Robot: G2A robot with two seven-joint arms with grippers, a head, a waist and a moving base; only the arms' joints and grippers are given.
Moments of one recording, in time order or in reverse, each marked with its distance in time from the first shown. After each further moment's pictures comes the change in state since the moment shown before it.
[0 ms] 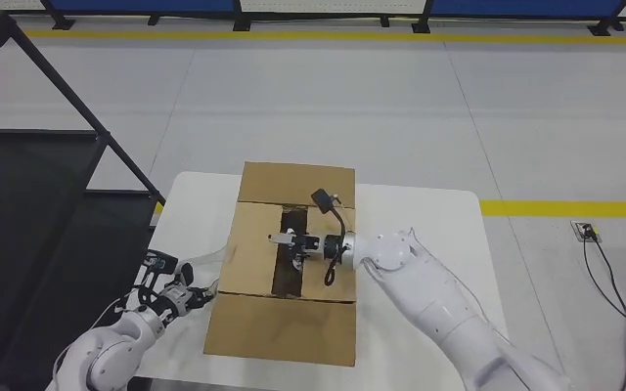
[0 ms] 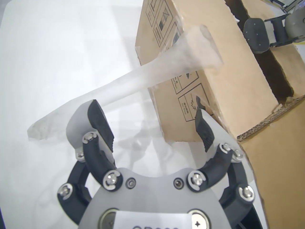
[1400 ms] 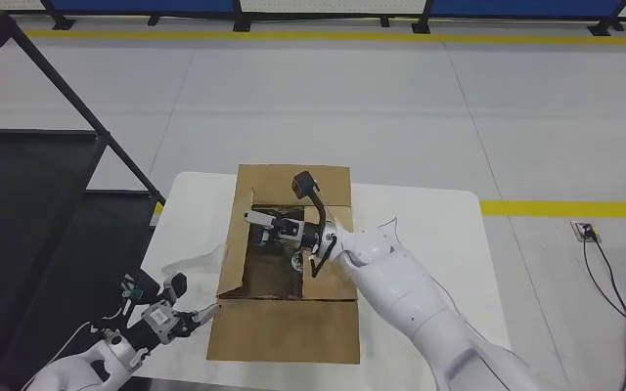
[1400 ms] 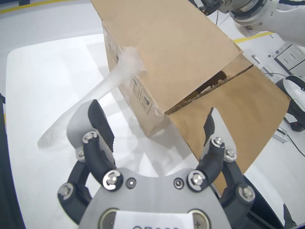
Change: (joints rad) left arm 0.242 0.025 -0.147 -0.282 0.027 -0.127 0.108; right arm 0.058 -0.157 0.058 0.133 0.258 -0.210 0.074
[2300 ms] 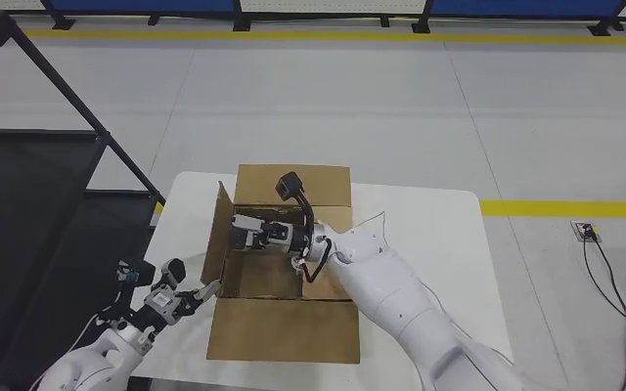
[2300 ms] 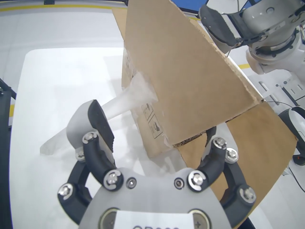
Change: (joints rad) left arm -0.047 -0.011 0.029 0.019 -0.074 0.155 0.036; right arm 0.018 -0.069 0.042 0.077 0.098 -0.059 0.157
